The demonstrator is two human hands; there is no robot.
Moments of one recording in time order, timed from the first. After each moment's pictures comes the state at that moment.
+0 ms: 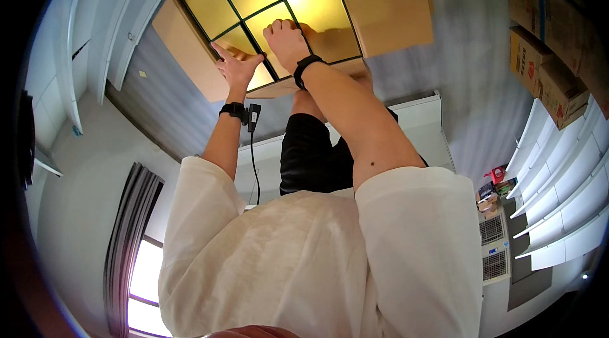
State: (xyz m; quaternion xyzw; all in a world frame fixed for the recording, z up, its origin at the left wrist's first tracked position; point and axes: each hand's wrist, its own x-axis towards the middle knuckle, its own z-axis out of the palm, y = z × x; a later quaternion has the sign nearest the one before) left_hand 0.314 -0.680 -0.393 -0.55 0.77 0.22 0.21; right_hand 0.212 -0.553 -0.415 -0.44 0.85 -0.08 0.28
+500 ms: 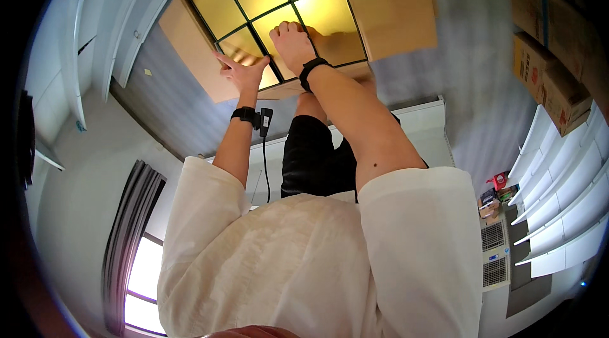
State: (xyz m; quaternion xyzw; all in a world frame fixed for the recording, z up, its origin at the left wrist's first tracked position) left_hand 0.326 -0.666 -0.398 -0.57 0.79 0.19 0.10; right_hand 0.211 -0.553 -0.414 -0.43 0.85 -0.10 0.28
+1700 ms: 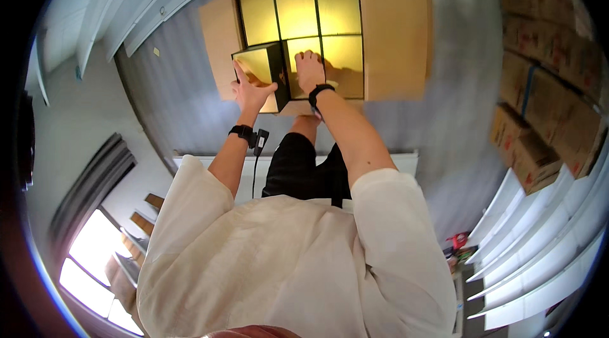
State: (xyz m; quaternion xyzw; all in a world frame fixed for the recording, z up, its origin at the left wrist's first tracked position) left_hand 0.332 -0.671 -0.329 -0.60 0.76 0.19 0.16; right_hand 0.213 -0.561 -0.426 -0.43 0.84 -0.11 0.31
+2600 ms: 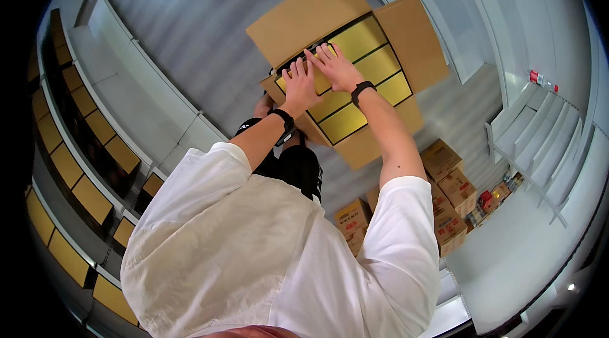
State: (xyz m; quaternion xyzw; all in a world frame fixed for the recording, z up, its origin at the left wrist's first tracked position) left_hand 0.349 -0.644 -0.326 -0.65 0.72 0.24 0.04; right_hand 0.198 -0.728 -0.310 -0.94 0.28 0.14 0.15
